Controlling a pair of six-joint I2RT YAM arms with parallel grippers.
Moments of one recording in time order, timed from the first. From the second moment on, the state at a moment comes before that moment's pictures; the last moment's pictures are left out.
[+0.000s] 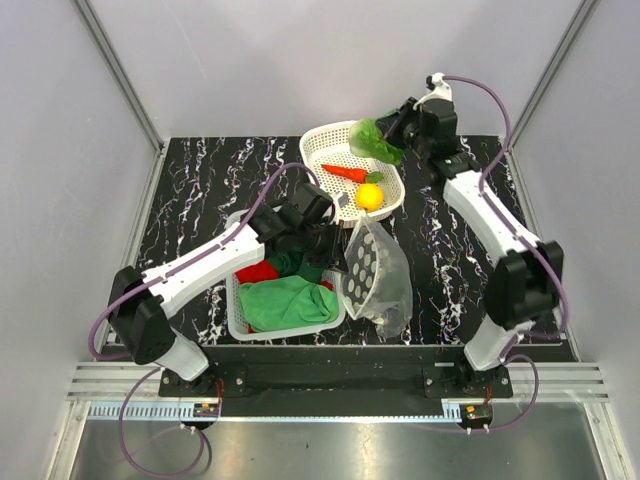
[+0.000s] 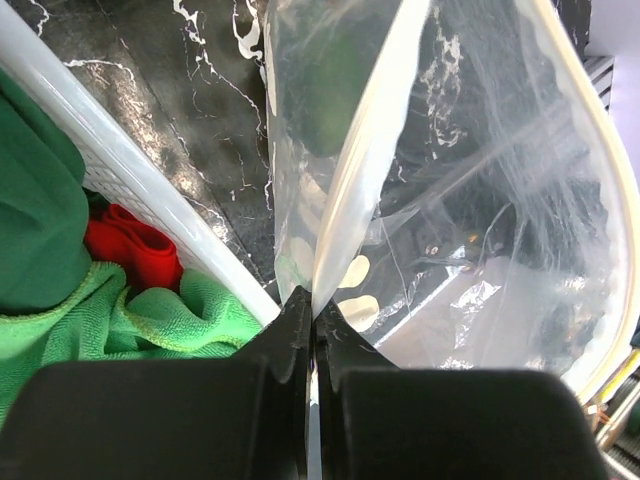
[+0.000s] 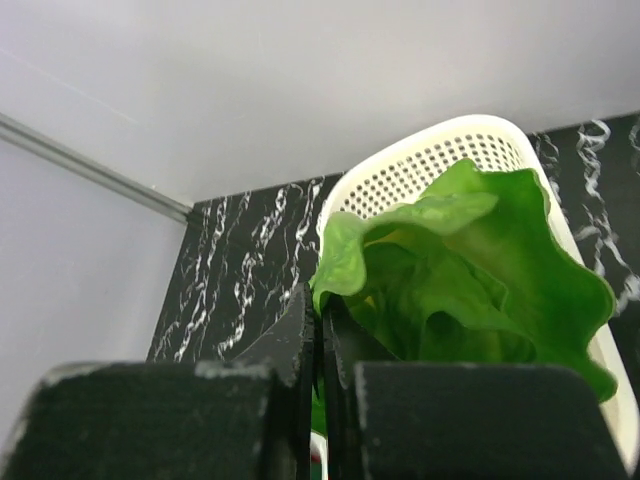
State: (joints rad) left arm -0.83 1.52 1.35 -0.72 0.31 -0.65; right arm 0.32 1.66 1.54 -0.04 -0.04 0.61
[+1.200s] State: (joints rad) left arm -0.83 1.51 1.39 -0.77 0.30 -0.60; right arm 0.21 2.57 2.48 -0.45 -0.46 0.83
